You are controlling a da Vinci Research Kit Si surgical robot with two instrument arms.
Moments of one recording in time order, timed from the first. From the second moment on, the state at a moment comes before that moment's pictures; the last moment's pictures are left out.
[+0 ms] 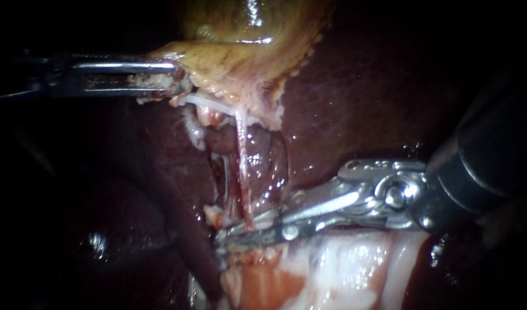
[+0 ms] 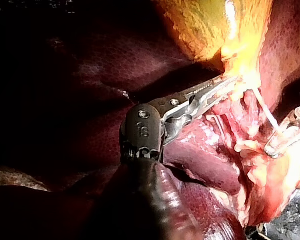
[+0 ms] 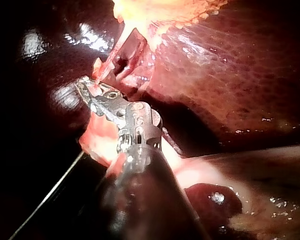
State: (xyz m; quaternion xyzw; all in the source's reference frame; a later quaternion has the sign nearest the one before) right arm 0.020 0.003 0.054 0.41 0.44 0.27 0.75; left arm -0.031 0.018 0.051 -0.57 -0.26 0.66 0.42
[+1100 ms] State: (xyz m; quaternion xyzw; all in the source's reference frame) right arm 0.015 0.004 0.058 0.22 0.53 0.15 0.80; left arm -0.031 0.018 0.051 -0.57 -0.25 0.66 0.42
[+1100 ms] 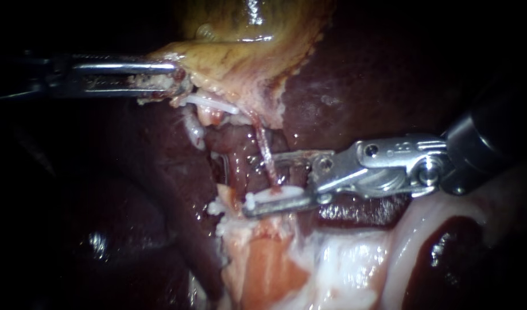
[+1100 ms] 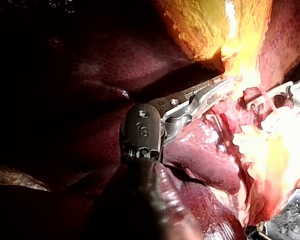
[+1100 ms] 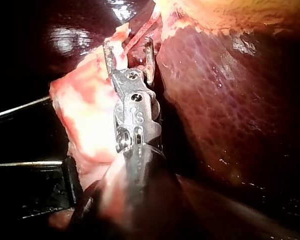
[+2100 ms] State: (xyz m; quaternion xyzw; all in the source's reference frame) right arm 0.010 0.003 0.055 0.27 0.55 0.09 0.79; left arm -0.031 0.018 0.051 -0.57 -0.26 0.66 0.42
